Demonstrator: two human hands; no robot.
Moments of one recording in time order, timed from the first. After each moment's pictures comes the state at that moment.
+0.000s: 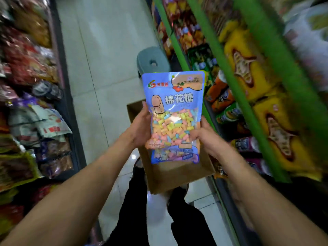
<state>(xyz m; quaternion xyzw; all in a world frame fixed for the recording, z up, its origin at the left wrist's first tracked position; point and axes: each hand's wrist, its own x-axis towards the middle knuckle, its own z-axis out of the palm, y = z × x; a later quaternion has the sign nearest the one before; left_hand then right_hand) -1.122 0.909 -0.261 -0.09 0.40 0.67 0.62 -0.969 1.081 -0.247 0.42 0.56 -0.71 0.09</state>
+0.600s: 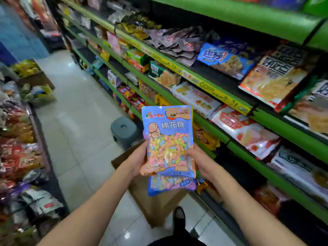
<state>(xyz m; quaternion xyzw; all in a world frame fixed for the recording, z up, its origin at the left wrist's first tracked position) -0.996 0.895 -0.053 0.08 0.42 0.55 0.72 -0.793 0.991 -0.008 0.41 0.51 -0.75 -0.11</state>
